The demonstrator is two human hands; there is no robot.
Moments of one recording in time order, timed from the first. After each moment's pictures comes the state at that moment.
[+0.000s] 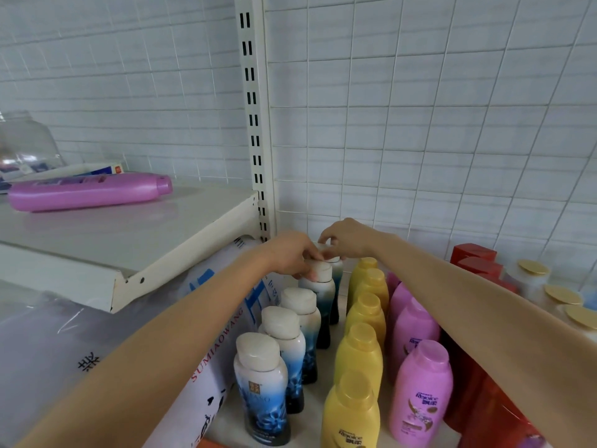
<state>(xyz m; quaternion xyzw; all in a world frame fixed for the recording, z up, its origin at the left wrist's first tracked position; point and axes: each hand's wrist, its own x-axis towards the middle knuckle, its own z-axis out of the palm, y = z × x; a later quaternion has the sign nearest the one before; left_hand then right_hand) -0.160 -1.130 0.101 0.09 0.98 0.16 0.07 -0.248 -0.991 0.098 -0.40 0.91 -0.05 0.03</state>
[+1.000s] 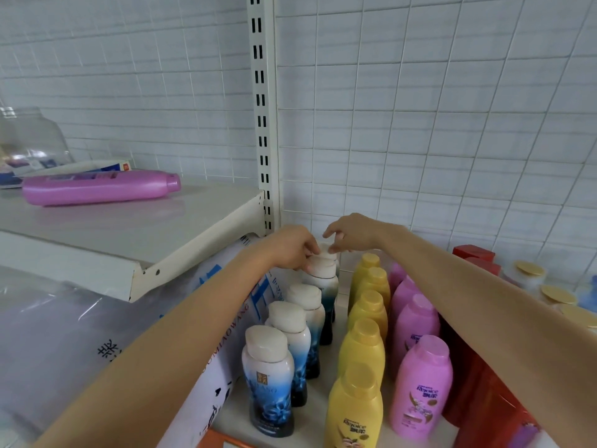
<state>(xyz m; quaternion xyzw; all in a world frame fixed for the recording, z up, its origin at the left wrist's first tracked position) -0.138 -1.128 0.117 0.05 0.98 0.17 0.03 -0.237 -0.989 0.118 -0.37 0.93 -0.04 0.07</state>
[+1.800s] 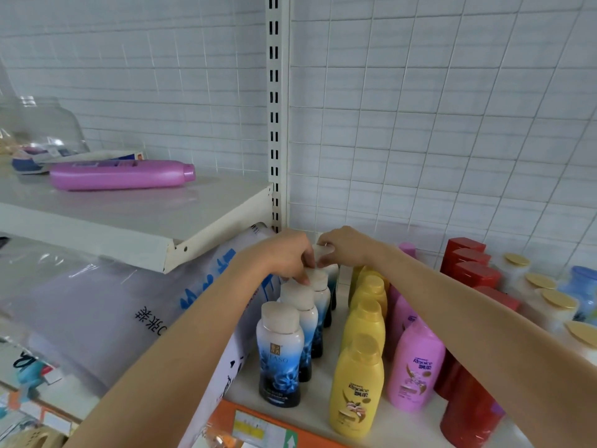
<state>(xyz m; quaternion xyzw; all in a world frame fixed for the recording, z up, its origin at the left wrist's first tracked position) -0.082 -1.128 0.116 0.05 0.99 0.15 0.07 -0.196 -1.002 0.086 -0.39 0.92 -0.03 0.01</state>
